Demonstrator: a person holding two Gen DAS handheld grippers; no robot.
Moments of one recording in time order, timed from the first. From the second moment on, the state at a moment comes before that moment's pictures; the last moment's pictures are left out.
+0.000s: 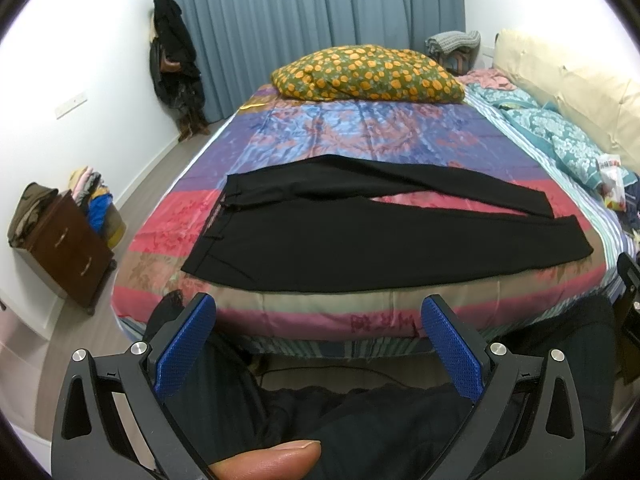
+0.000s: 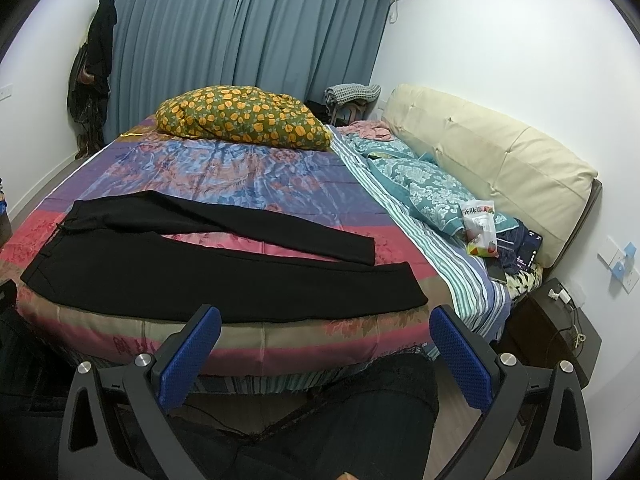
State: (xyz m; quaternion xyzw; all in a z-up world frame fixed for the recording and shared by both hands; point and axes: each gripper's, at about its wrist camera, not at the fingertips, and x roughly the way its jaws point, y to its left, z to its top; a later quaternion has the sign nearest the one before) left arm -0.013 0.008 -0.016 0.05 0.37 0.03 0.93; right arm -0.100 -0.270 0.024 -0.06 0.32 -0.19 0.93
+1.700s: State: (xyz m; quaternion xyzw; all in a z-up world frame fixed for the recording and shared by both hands) left arm -0.023 0.018 -0.008 0.05 0.36 0.03 0.93; right arm -0.097 -0.271 0.021 -0.06 0.33 -0.19 0.92
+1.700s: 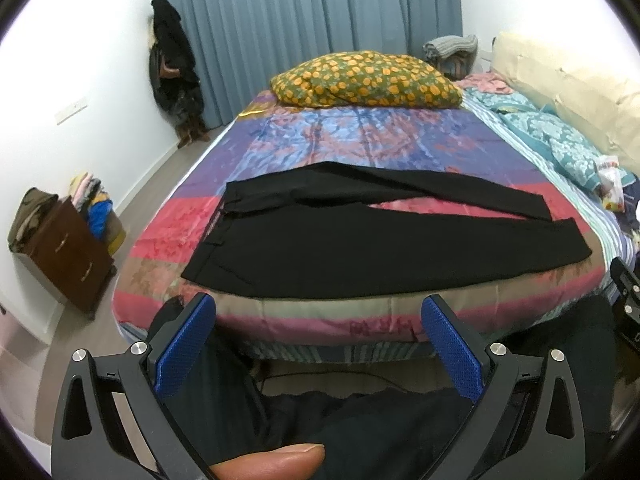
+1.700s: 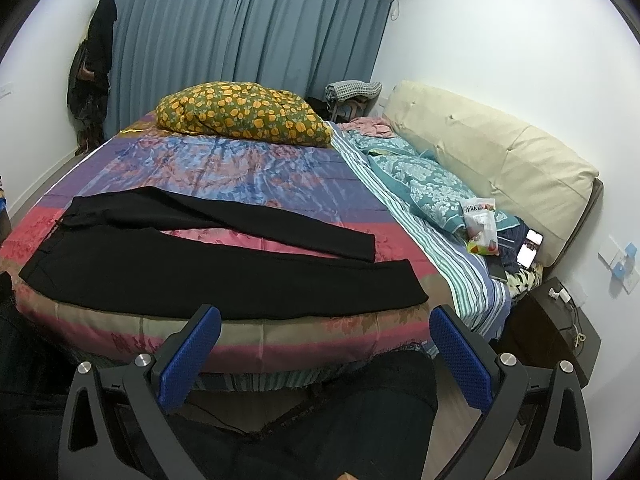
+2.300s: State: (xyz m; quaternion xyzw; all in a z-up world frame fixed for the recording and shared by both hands) left arm -0.018 0.017 -0.004 0.04 0.36 0.03 0.93; right arm -0.096 -0.266 0.017 -0.07 0.33 -0.18 0.92
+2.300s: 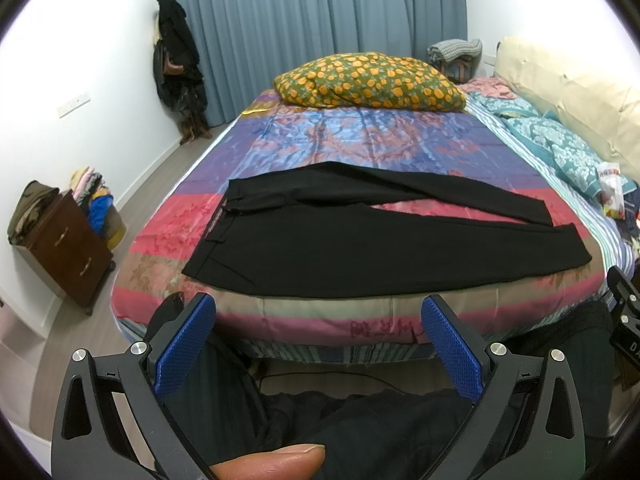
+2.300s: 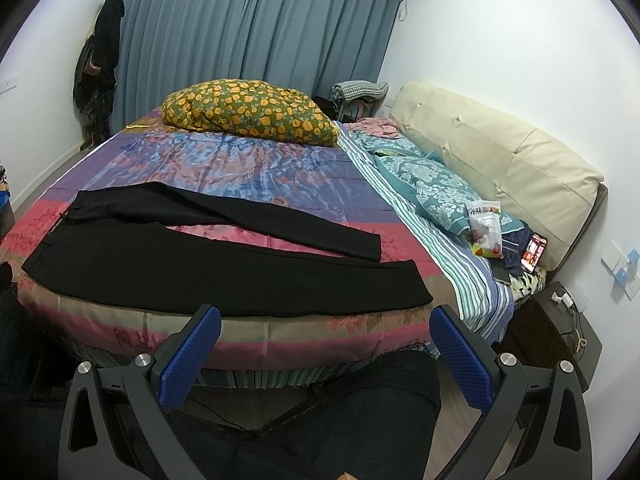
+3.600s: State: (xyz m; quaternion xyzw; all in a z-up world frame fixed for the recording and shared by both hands) left arm -0.017 0.018 -0.006 0.04 0.36 0.03 0.93; right arm -0.096 -0.261 0.012 -0.07 0.33 -0.18 0.92
